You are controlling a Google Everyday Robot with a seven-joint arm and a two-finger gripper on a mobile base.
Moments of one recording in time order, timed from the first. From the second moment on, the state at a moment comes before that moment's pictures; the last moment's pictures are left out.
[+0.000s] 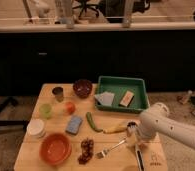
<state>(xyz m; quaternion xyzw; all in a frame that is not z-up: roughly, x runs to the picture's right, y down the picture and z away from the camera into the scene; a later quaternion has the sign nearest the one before) 0.242 0.291 0.782 -0.28 0.22 0.59 0.72</state>
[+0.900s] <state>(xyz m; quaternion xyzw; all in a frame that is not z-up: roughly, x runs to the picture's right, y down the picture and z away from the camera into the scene) 0.236 0.303 0.799 -0.29 0.24 0.58 0.72</state>
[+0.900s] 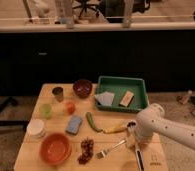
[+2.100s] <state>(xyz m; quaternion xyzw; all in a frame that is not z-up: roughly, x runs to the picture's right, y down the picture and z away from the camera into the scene) 0.236 0.298 0.791 -0.28 0.25 0.58 0.72</state>
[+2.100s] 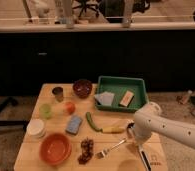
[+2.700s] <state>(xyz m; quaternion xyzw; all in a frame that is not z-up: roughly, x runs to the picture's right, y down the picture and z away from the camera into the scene) 0.247 0.301 0.791 -0.31 0.22 0.61 0.69</state>
